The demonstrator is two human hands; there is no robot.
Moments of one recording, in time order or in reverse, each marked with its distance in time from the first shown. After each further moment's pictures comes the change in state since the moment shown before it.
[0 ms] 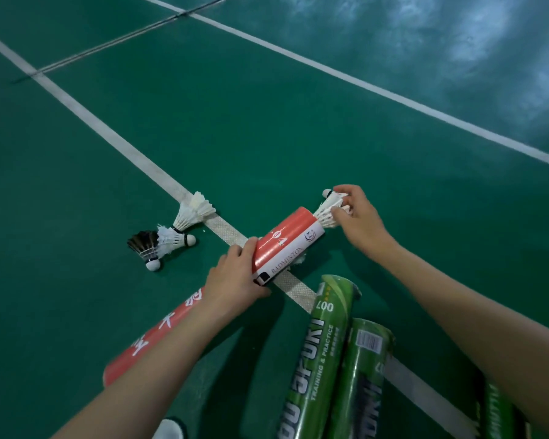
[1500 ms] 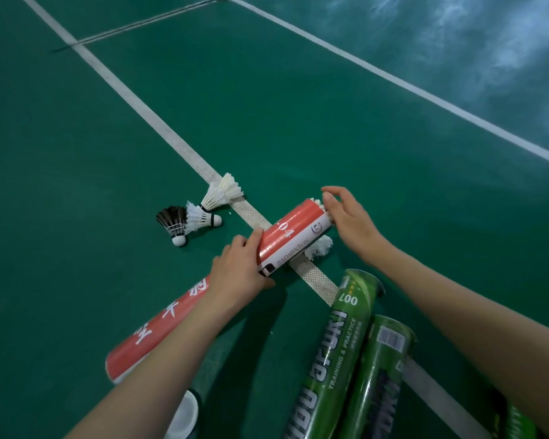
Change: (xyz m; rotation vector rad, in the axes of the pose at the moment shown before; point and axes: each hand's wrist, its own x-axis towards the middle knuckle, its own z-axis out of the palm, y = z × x) left_hand -0.019 -0.032 -0.003 -0.018 0.063 -0.107; right_hand -0.017 -0.034 0.054 0.070 -0.239 0.014
